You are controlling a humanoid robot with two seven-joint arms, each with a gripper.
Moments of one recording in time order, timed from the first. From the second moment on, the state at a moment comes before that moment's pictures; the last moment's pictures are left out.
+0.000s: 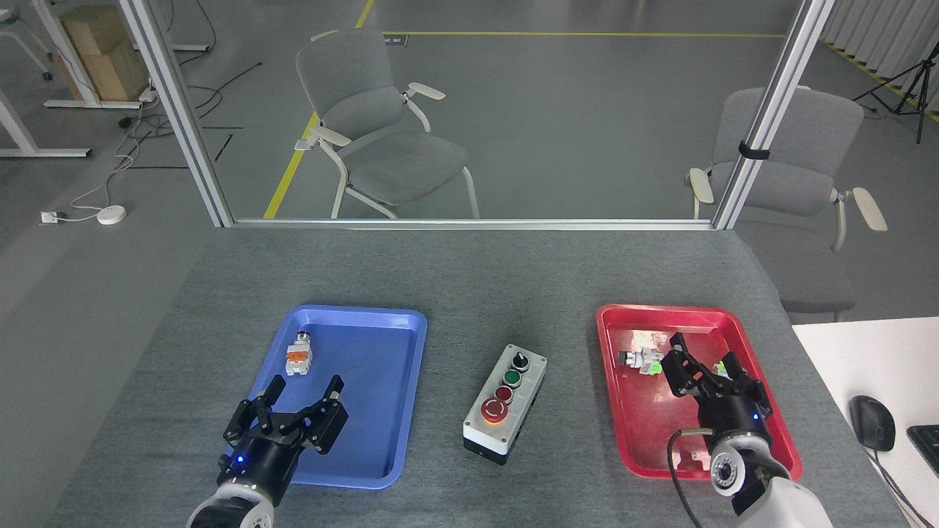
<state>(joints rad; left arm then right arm) -0.10 0.14 -0.07 -1.40 -1.12 -0.16 0.04 -0.29 -0.13 -0.07 -1.07 0.99 -0.11 -0.09</state>
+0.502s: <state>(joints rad) -0.10 0.14 -0.07 -1.40 -1.12 -0.16 0.04 -0.25 -0.10 -0.21 -1.12 0.98 -0.34 -0.09</state>
